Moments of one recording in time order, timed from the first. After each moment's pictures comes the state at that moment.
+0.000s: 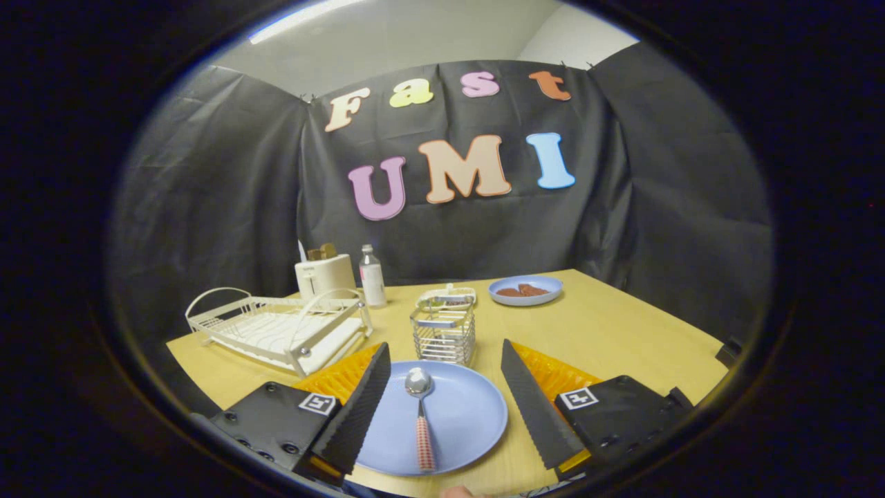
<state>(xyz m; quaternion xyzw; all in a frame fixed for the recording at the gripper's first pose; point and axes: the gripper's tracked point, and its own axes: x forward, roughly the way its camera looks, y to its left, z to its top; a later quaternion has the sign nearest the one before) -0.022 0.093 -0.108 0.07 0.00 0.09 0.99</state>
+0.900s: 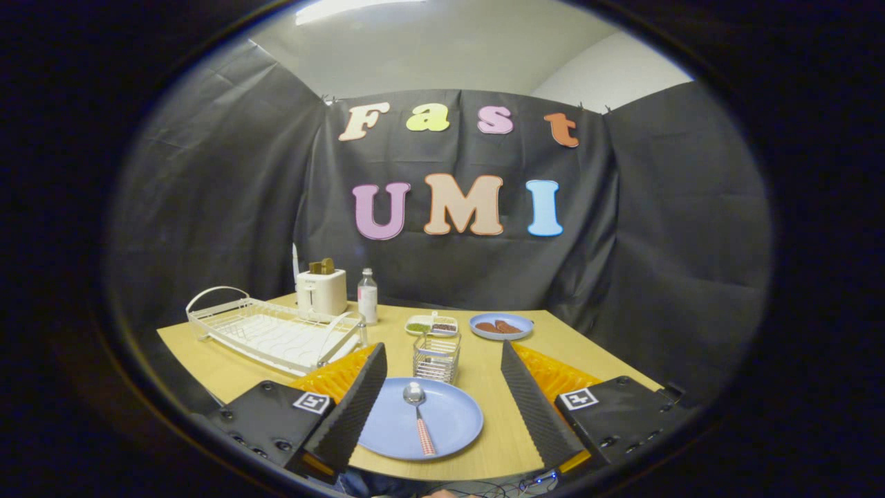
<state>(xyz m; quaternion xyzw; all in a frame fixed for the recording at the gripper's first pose) -0.086 0.089 -0.043 0.00 -0.03 0.04 1.00</state>
